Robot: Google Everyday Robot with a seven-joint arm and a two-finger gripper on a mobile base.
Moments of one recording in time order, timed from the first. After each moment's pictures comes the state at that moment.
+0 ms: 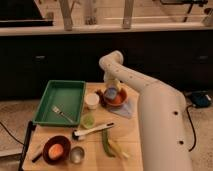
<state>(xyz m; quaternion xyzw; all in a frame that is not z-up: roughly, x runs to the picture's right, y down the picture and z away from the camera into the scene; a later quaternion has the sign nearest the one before) 0.042 0.004 0.943 -0.23 -0.16 -0.57 0.77</state>
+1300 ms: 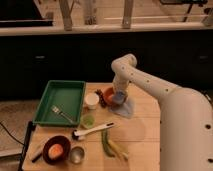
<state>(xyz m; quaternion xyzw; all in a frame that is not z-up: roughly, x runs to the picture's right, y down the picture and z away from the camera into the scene) 0.104 0.022 0.910 -0.23 -0.17 -0.52 0.81</state>
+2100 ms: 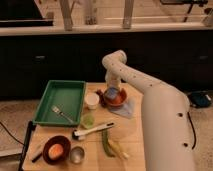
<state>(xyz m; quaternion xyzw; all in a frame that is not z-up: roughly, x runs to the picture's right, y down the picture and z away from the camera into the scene) 0.049 0.001 0.938 -0.22 -0.18 -0.55 0.78</state>
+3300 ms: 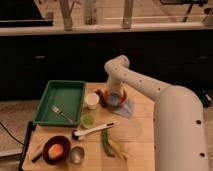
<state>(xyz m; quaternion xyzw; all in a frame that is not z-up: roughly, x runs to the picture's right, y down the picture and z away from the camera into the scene) 0.079 0.037 0.912 -0.23 -0.20 -0.55 0.78</state>
